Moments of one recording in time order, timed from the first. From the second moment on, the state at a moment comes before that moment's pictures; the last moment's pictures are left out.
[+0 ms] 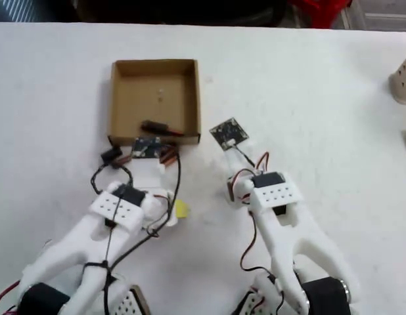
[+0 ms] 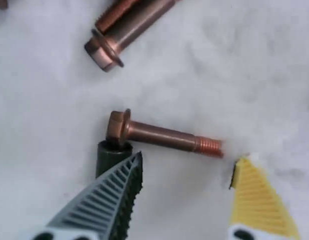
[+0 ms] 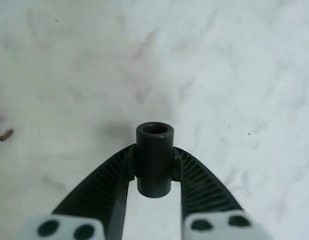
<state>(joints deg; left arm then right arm) 17.3 -25.8 65.1 48.8 26.2 -17.2 -22.5 57.1 42.0 20.7</state>
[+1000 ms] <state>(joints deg) 14.9 -11.2 55.0 47.0 23.3 -17.8 -22.5 57.1 42.0 20.7</state>
